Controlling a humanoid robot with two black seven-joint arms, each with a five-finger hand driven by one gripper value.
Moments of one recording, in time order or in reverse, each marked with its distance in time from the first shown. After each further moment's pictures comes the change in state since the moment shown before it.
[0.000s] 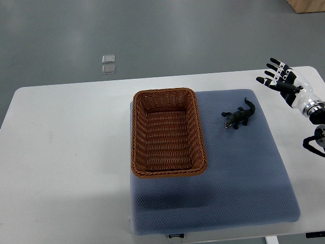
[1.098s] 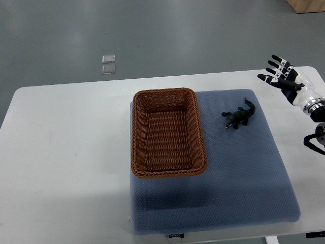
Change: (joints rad) left arm 0.006 0.000 0.005 0.006 -0.006 -0.005 0.000; right arm 0.008 -0.002 0.011 0.000 0.000 0.001 0.001
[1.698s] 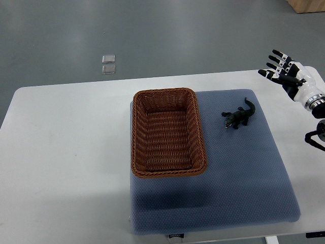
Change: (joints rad) left arm 0.000 0.000 0.000 0.000 0.000 0.000 0.000; right arm 0.005 -0.013 -0.001 0.027 0.000 -0.001 -0.001
